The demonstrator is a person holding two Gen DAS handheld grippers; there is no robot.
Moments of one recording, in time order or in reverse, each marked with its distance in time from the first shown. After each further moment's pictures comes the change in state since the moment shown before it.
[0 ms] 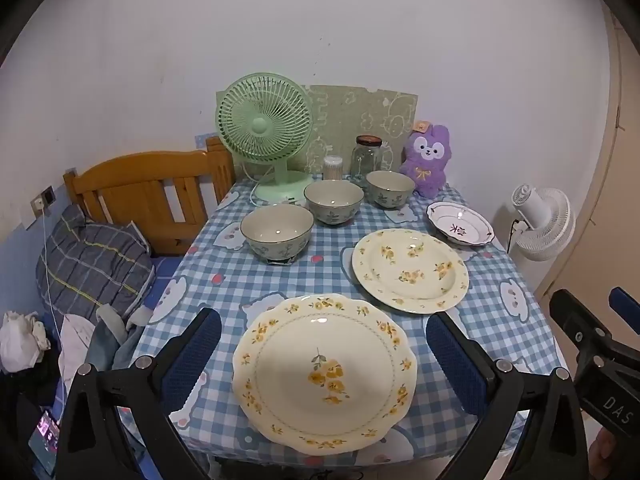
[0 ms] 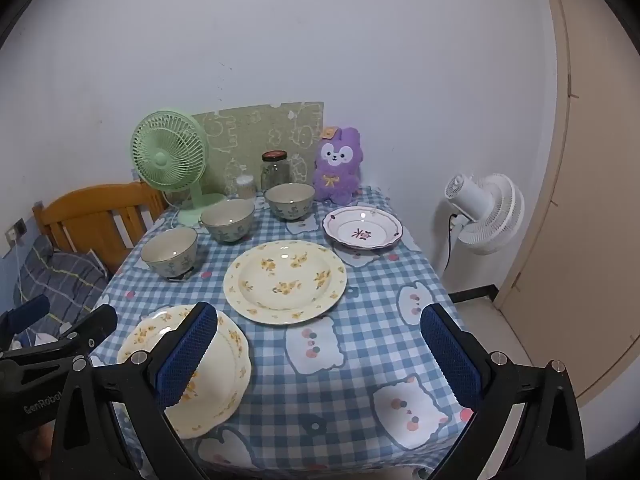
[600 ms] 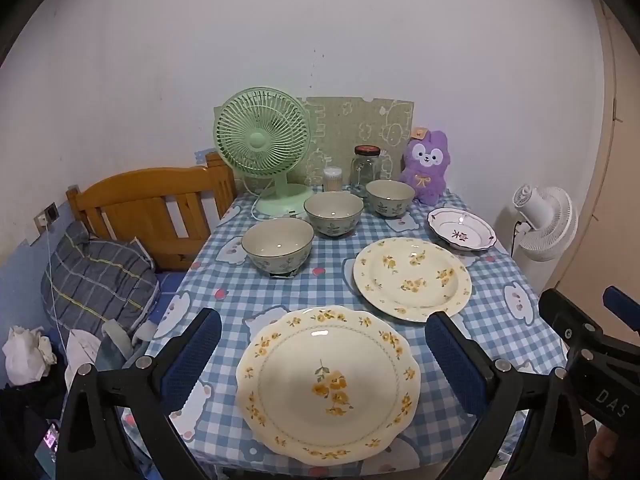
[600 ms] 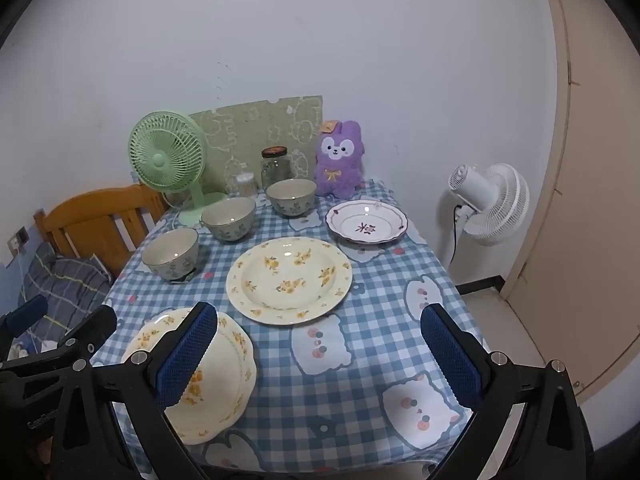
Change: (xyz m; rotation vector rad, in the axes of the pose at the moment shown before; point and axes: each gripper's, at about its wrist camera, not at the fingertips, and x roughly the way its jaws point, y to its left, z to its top) left arm -0.005 -0.008 0.003 0.028 -0.062 0.012; right arm 0.016 0.000 -0.006 0.019 0.017 0.004
